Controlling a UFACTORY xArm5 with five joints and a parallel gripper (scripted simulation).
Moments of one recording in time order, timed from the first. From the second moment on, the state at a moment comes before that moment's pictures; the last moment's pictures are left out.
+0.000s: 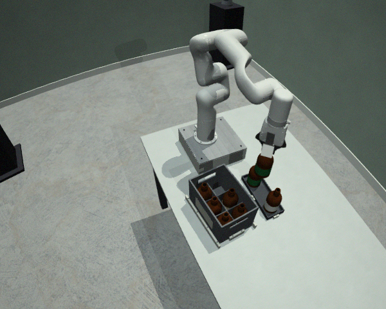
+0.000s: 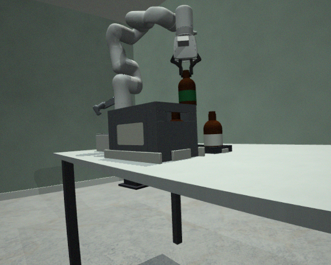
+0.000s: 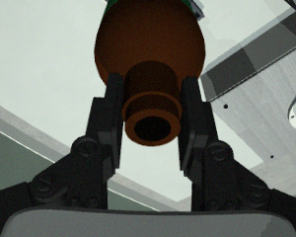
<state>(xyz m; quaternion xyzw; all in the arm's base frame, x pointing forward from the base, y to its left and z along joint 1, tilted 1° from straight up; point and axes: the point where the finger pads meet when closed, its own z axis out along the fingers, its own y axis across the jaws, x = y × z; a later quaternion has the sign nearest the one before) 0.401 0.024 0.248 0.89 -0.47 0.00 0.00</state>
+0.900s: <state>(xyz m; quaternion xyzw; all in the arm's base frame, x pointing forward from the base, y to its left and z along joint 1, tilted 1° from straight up) 0.369 -0.026 0.247 0.89 -0.47 0.00 0.00</state>
